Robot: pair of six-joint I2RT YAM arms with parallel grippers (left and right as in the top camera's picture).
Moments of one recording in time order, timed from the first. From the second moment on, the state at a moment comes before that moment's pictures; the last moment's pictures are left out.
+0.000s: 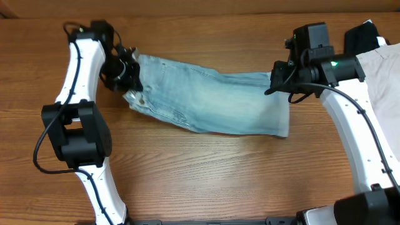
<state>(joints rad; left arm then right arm) 0.07 2.20 1.98 -1.39 0.34 0.12 0.17 1.61 1.57 -1.11 -0.10 0.33</state>
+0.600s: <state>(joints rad) -0.12 2.20 2.27 -1.54 0.14 0.22 0.17 1.86 1.57 -1.07 -0.19 0.36</state>
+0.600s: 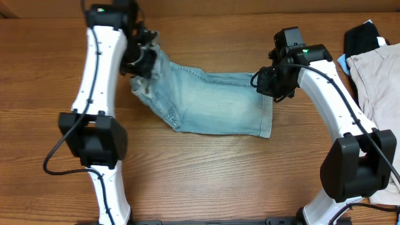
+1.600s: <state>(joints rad) -0.53 2.20 2.28 -1.38 -0.01 0.08 0.11 1.87 1.48 -0.97 -0.23 0.44</state>
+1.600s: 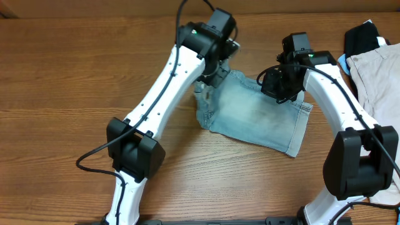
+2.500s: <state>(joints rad) -0.32 2.17 2.52 -1.69 -0.20 0.01 0.14 1.87 1.48 -0.95 -0.31 0.44</state>
